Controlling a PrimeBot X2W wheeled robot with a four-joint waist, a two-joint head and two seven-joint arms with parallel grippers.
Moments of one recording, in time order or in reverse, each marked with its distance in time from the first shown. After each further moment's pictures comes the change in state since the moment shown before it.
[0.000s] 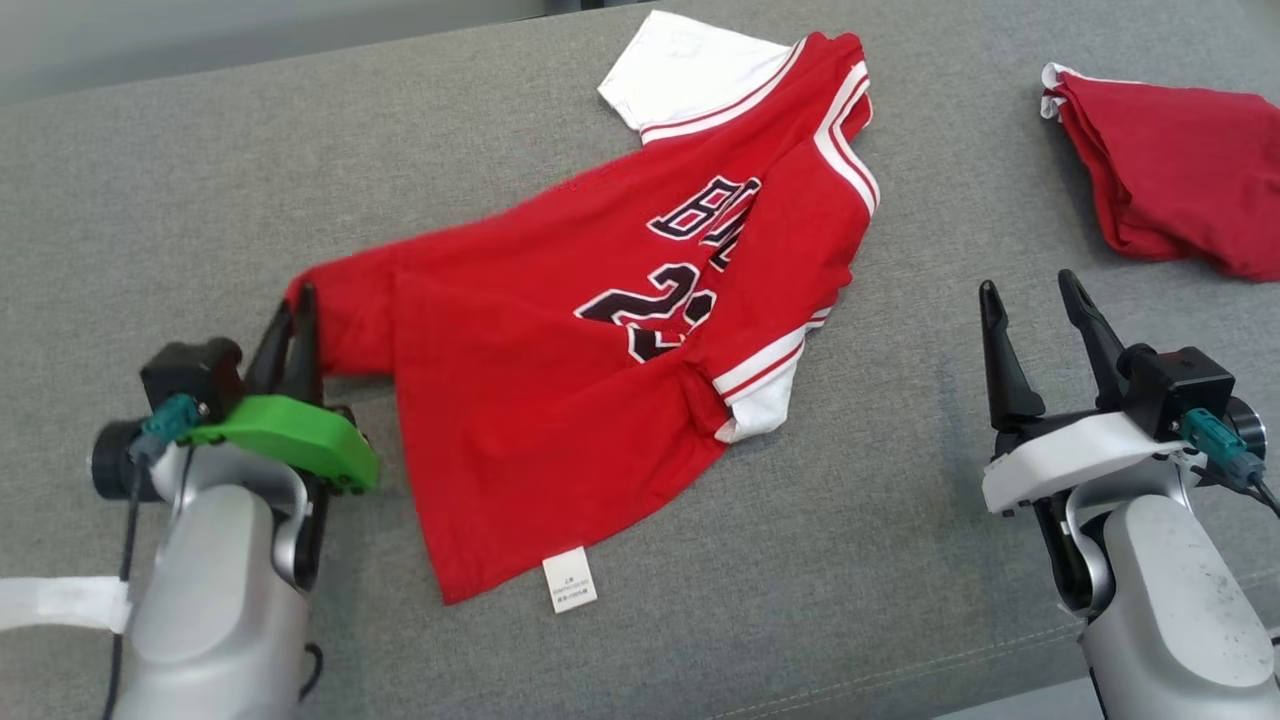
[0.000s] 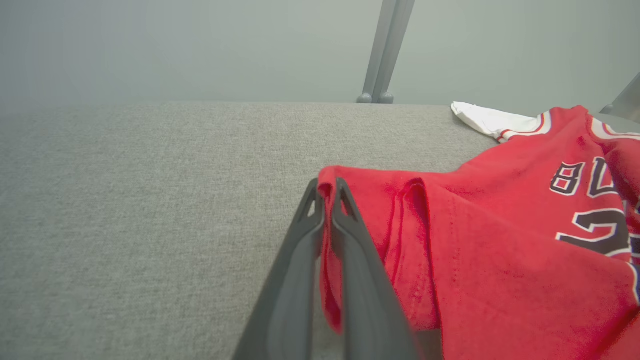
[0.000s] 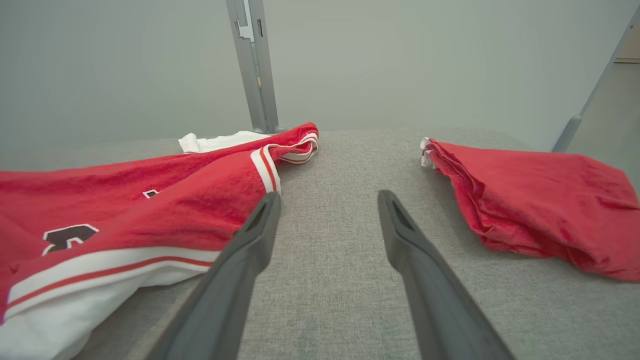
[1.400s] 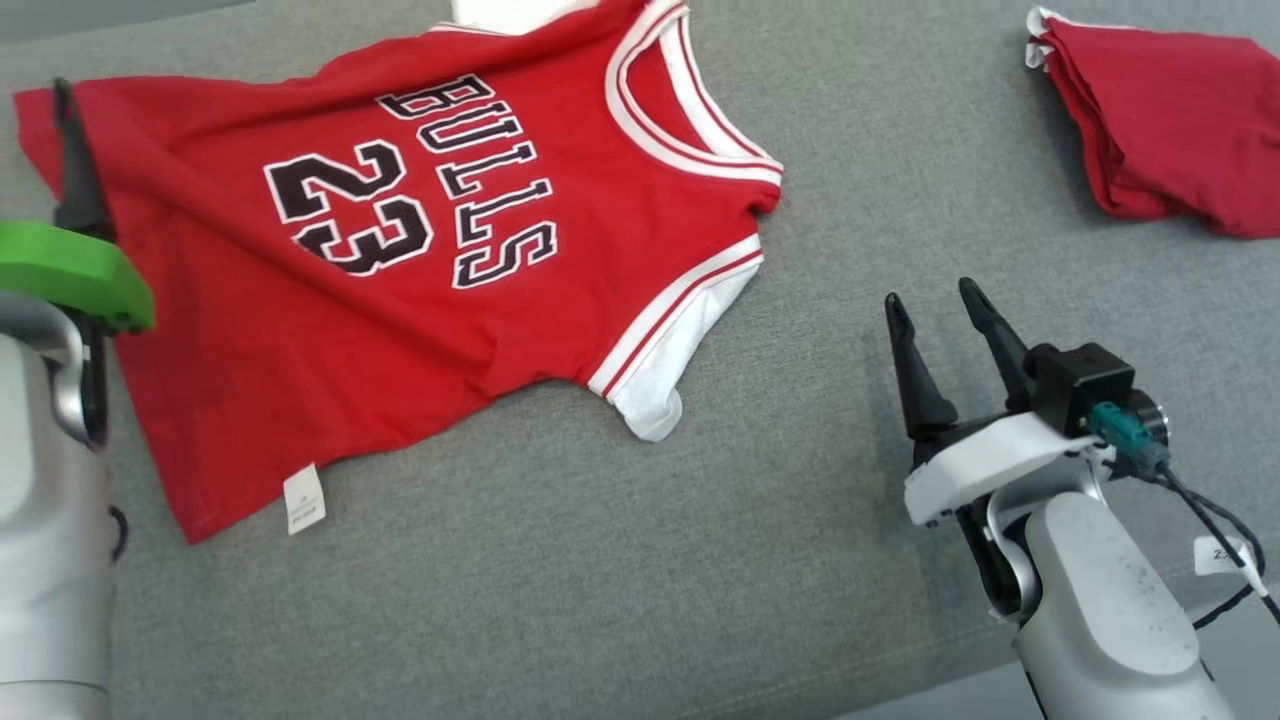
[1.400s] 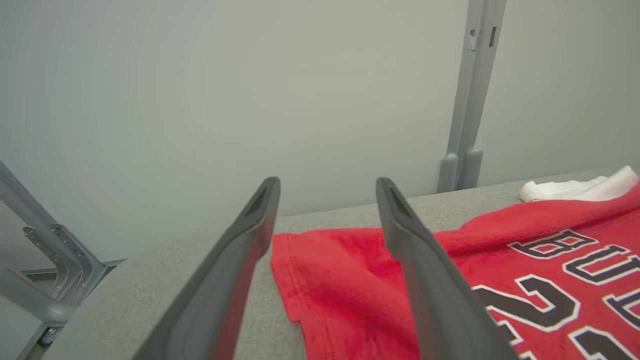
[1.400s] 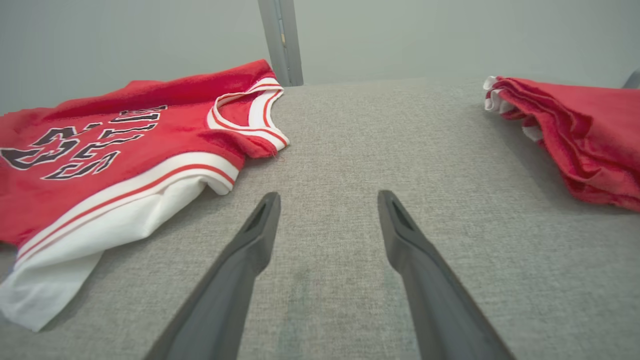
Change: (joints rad) left arm -0.329 0.261 0.043 0.091 0.090 0.053 0.000; right arm -0.046 0.050 0.112 0.050 0.021 0.000 0.000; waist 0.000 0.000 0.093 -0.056
